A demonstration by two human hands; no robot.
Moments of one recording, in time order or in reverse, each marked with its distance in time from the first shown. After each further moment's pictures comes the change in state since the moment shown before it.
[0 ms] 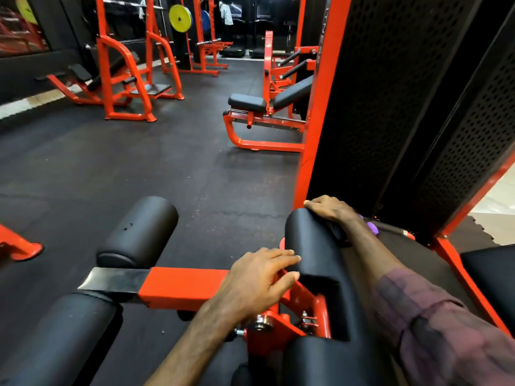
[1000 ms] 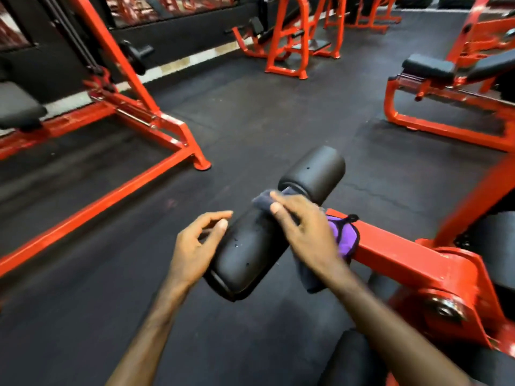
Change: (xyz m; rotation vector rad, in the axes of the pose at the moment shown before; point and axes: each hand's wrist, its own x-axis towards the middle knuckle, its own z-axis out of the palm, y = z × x) left_hand -0.347 -0.124 -0.118 -0.409 0.837 -0.764; right_hand -0.239 -0.343 0.186 0.668 0.138 -0.968
